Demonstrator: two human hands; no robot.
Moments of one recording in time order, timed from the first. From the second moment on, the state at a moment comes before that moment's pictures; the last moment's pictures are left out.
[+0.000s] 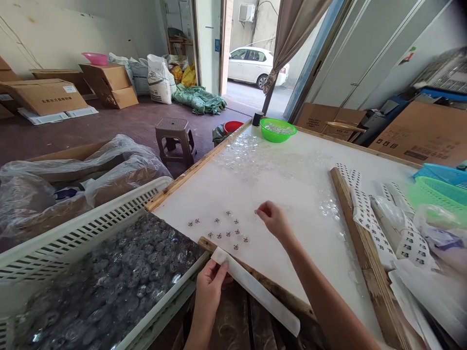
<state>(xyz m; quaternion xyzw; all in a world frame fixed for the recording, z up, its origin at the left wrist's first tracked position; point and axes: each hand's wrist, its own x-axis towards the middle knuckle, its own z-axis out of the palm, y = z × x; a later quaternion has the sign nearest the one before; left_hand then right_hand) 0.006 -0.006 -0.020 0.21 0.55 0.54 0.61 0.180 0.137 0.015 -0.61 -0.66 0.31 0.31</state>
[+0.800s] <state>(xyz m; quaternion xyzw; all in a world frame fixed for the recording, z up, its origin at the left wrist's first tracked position) 0.010 -0.006 -0.011 0.20 0.57 0.55 0.58 0.175 0.166 -0.016 -0.63 -0.72 0.27 0.13</state>
